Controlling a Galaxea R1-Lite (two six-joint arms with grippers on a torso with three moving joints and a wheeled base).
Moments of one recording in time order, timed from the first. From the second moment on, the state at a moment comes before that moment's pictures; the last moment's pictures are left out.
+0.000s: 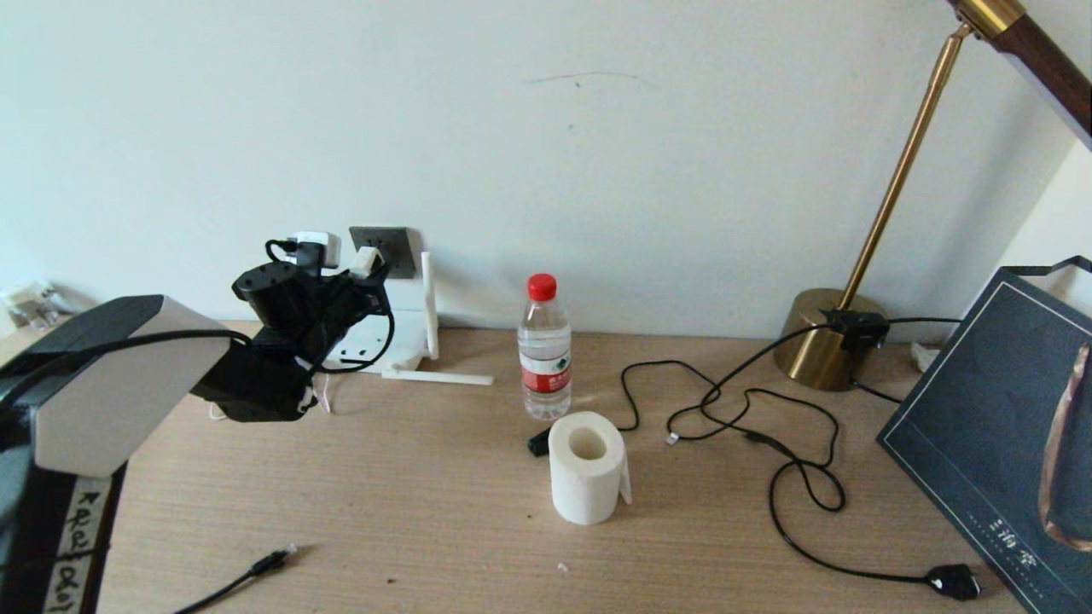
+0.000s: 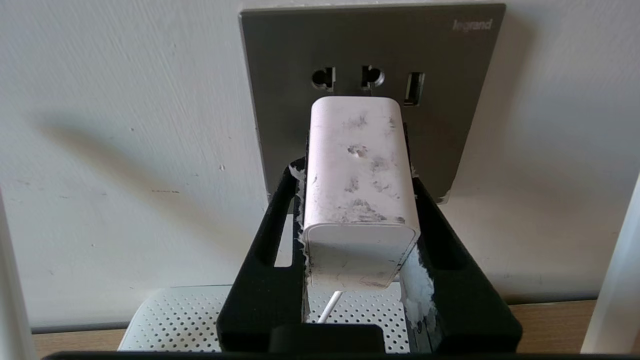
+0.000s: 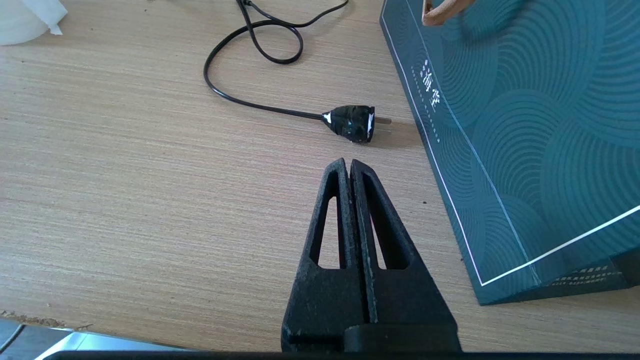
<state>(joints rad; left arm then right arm) -0.03 2.41 -1.46 -1.17 -0.12 0.07 0.00 0.00 -0.12 0.30 0.03 -0.07</state>
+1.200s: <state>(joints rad) -0.02 2.39 -1.46 -1.16 -0.12 0.07 0.00 0.00 -0.12 0.30 0.03 -0.07</state>
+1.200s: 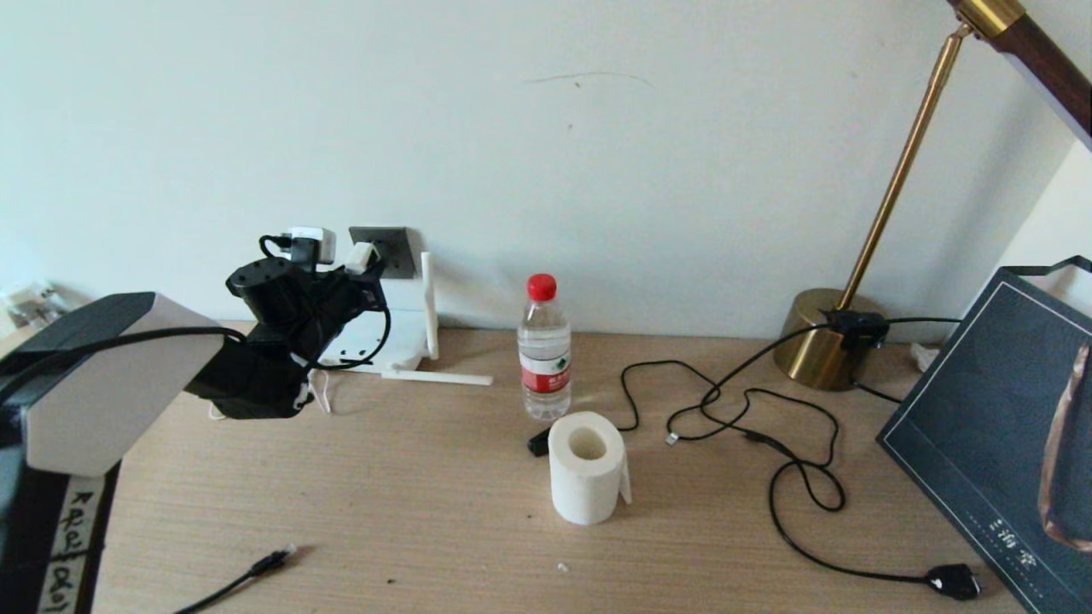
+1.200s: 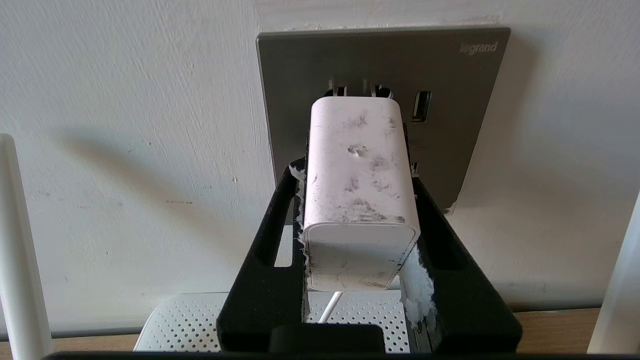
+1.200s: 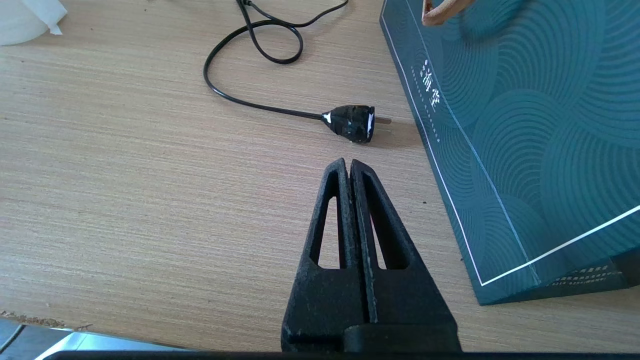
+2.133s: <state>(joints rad) -0.02 2.40 -1.47 -1.16 -0.12 0.07 0.00 0.00 -0.12 0.30 0.03 -0.07</state>
